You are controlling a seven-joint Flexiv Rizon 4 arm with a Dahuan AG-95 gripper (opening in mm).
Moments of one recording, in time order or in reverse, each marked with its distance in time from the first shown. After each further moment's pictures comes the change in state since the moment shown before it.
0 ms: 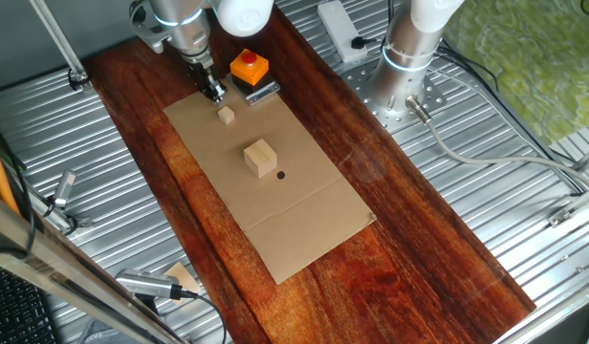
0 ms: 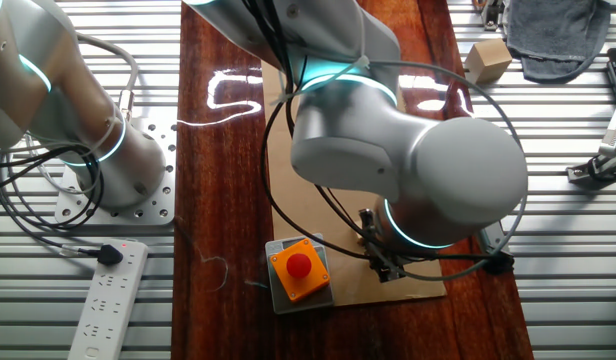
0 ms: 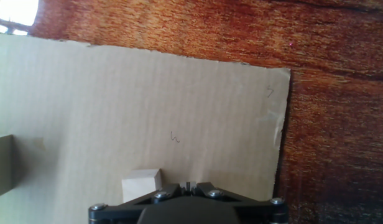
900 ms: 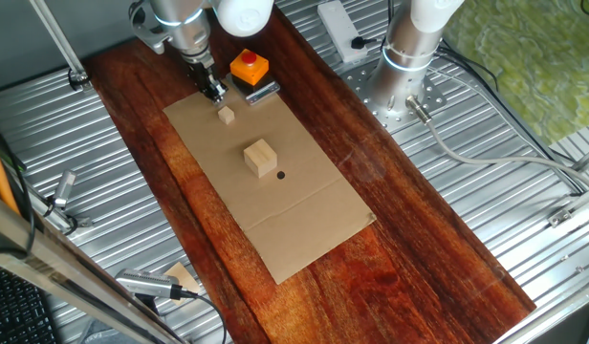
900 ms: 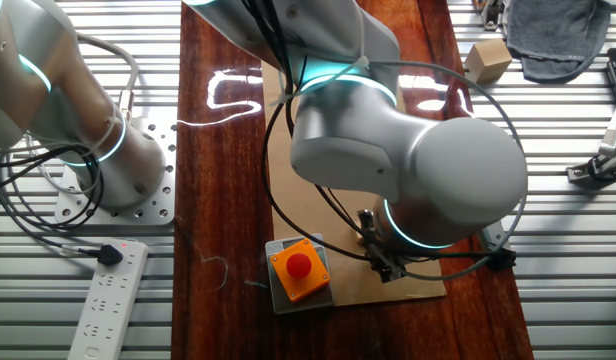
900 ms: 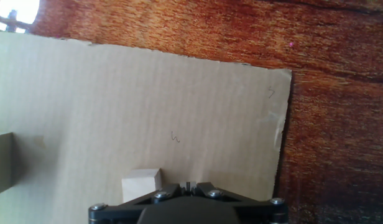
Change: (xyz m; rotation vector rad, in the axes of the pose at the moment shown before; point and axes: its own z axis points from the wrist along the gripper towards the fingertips) arm 0.000 0.000 0.000 0.000 -0.001 -0.054
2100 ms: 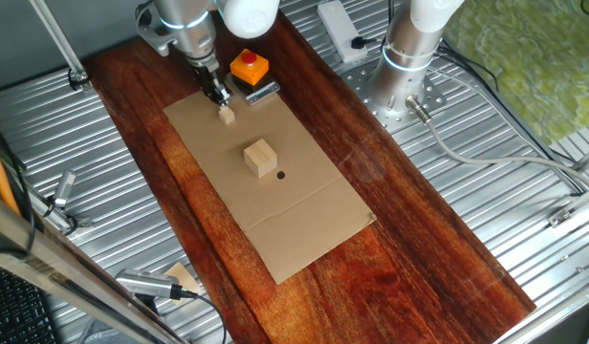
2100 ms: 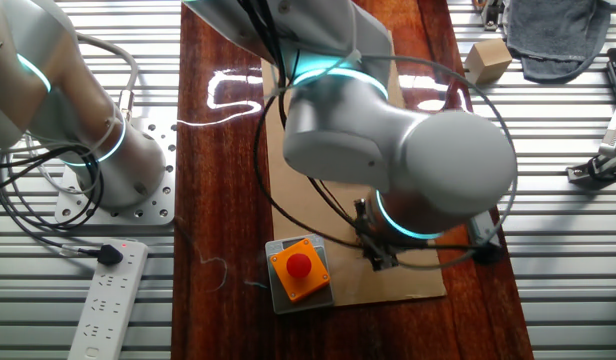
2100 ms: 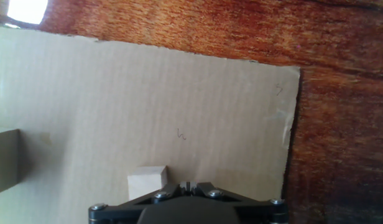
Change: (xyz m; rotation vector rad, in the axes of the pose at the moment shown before) arm 0.001 0.028 0.004 -0.024 -0.003 0.076
